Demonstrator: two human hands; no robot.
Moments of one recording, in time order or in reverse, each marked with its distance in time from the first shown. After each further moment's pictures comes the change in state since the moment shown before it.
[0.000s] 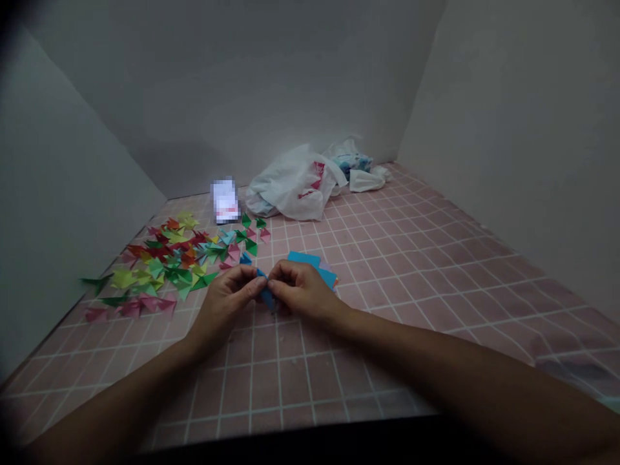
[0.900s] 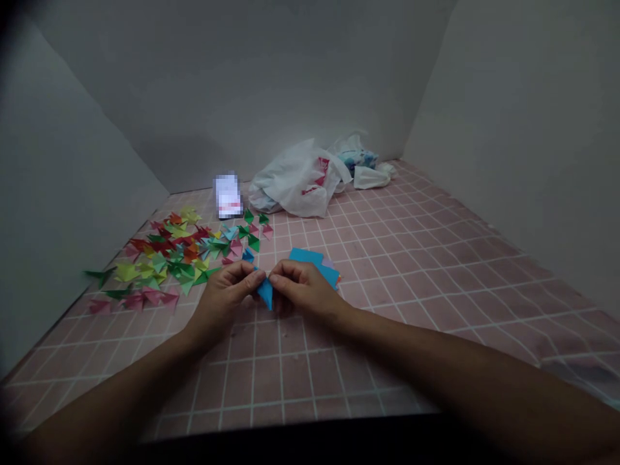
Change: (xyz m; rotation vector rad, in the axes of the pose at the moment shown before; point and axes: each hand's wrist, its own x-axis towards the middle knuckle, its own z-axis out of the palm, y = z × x) left_hand 0.003 -0.002 -0.004 0.019 -0.014 -0.029; right_hand -0.003 0.001 0.001 0.121 -0.065 0.058
